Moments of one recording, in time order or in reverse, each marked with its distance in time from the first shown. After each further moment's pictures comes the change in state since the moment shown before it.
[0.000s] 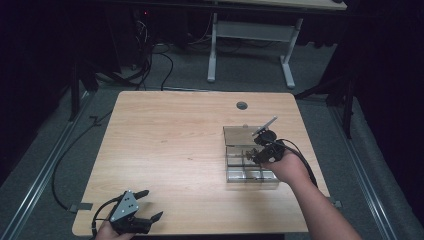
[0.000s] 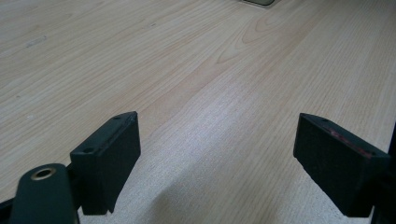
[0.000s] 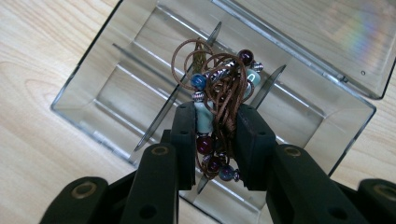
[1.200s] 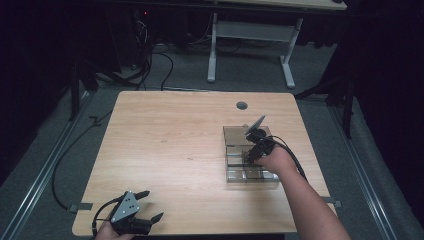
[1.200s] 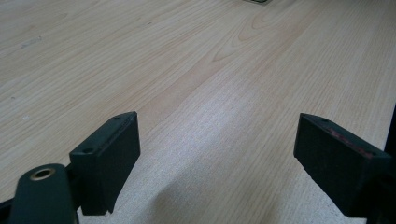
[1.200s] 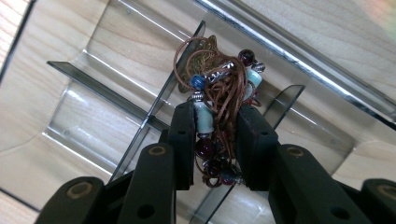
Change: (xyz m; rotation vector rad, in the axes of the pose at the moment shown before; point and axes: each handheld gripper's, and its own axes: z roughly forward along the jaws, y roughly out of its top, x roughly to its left) left arm -0.002 0.000 0.000 0.008 -0.008 0.015; right arm -0.015 0.027 0.053 0.140 0.029 0.047
